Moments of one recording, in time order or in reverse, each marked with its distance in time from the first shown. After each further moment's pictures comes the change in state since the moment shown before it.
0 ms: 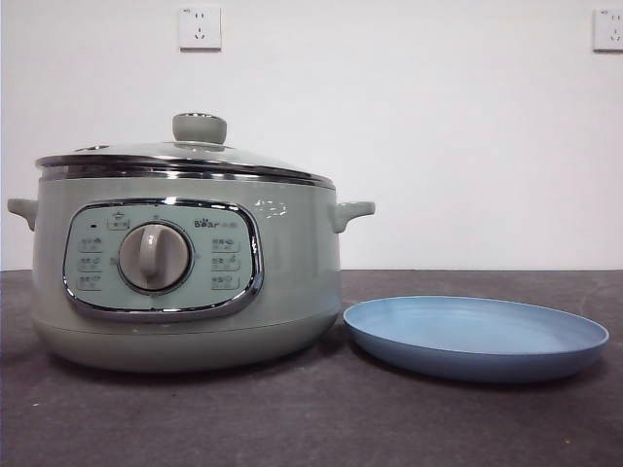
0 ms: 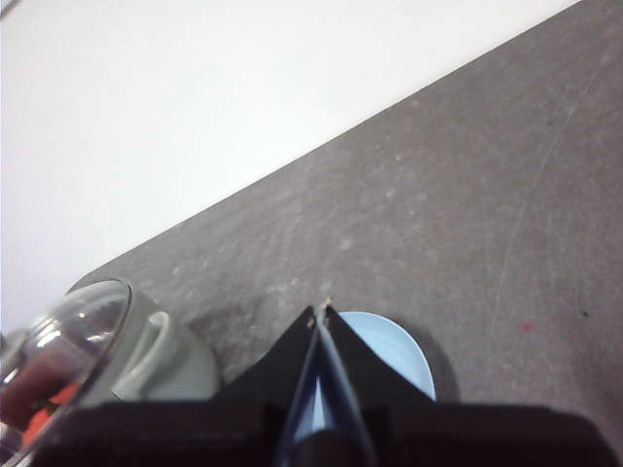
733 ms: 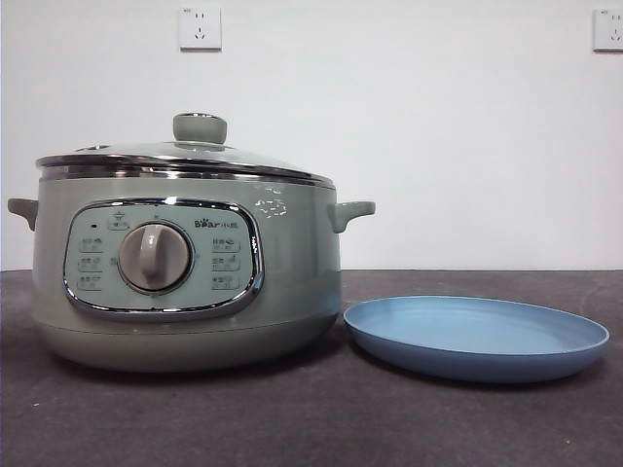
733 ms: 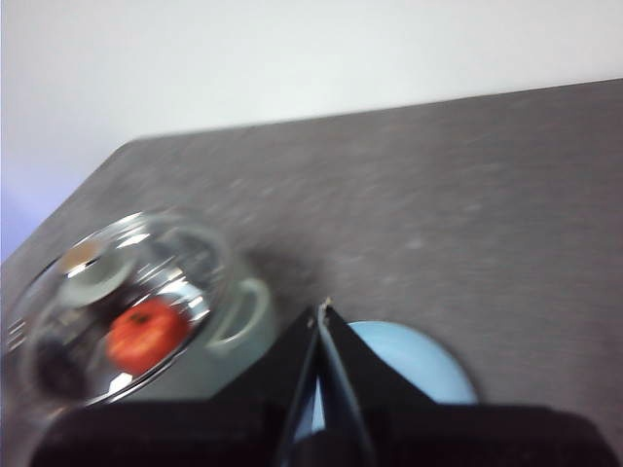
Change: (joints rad) left arm 0.000 0.571 0.604 -0.276 0.208 0.386; right arm 0.000 0.507 0.640 -0.337 -0.258 -0.363
